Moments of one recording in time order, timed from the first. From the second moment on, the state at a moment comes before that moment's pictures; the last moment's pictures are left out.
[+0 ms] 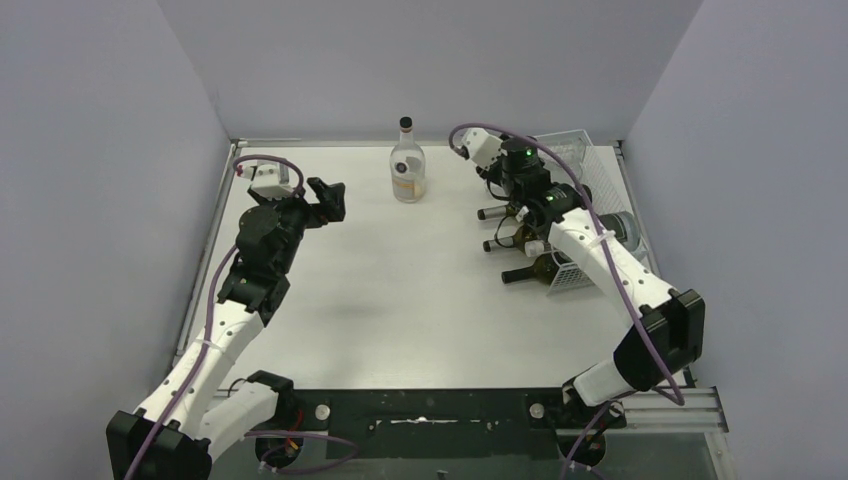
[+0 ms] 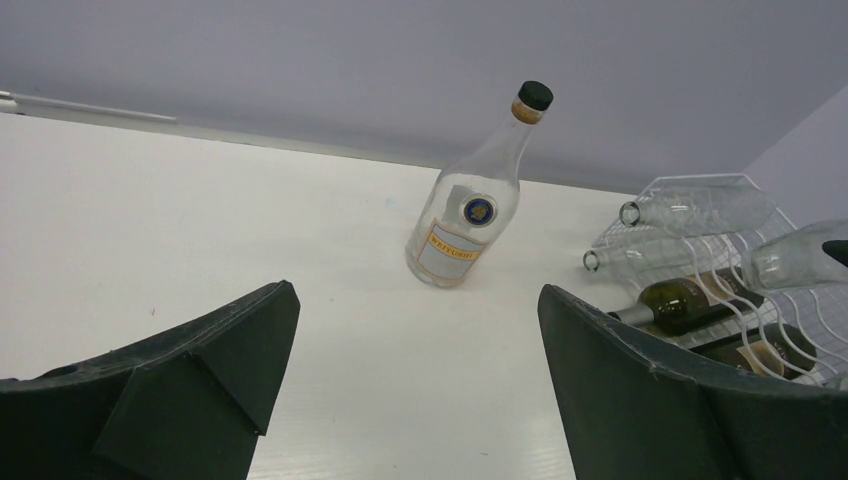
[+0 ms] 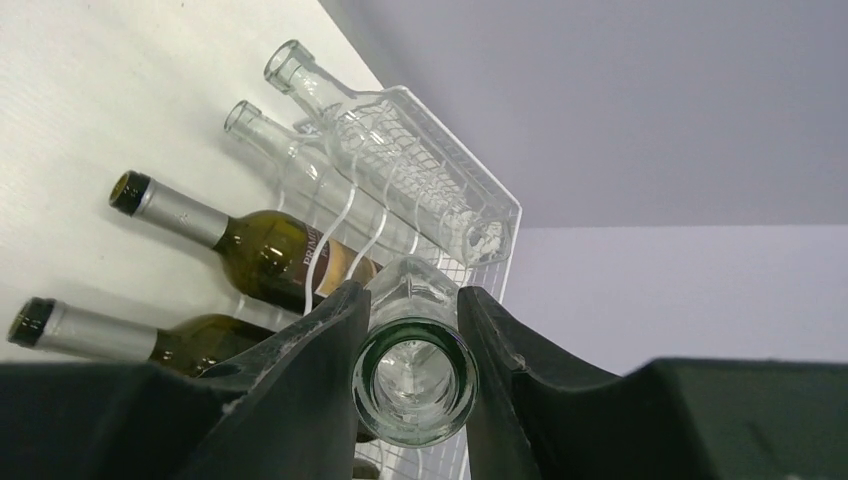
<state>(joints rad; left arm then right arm) -0.32 0.95 0.78 0.16 -0.15 -0.36 0.48 1.51 1.38 -0.34 0.38 -0.82</state>
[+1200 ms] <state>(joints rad) -0.31 0.95 0.78 0.16 -0.15 -0.36 0.71 1.87 2.00 -0.53 0.26 -0.04</state>
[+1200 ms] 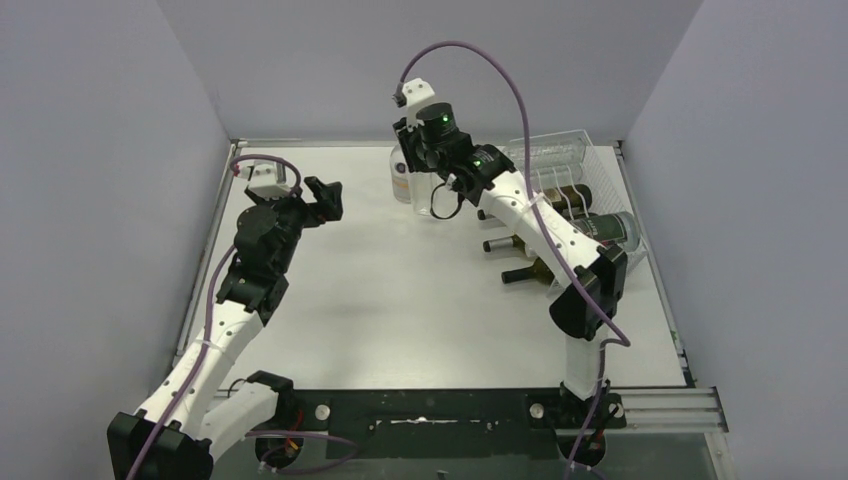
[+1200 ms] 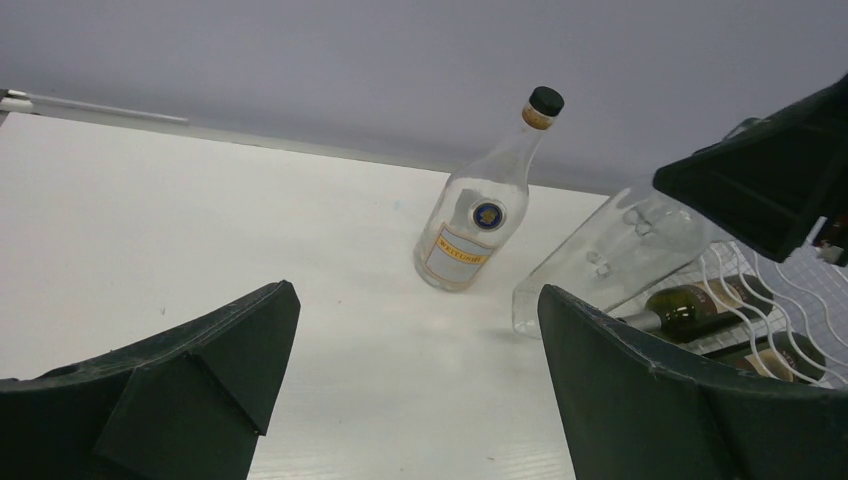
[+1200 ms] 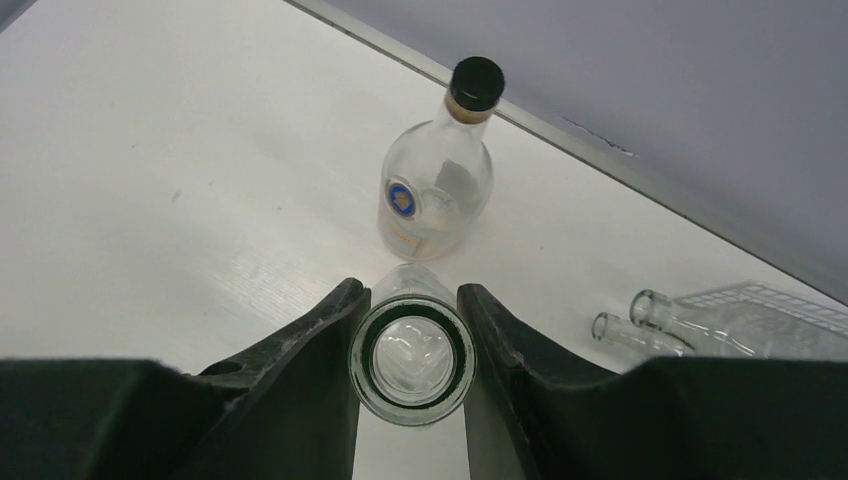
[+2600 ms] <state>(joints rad) -0.30 0.94 0.78 0.15 -0.16 -0.36 0.71 2.32 2.37 -0.49 0.15 0.14</state>
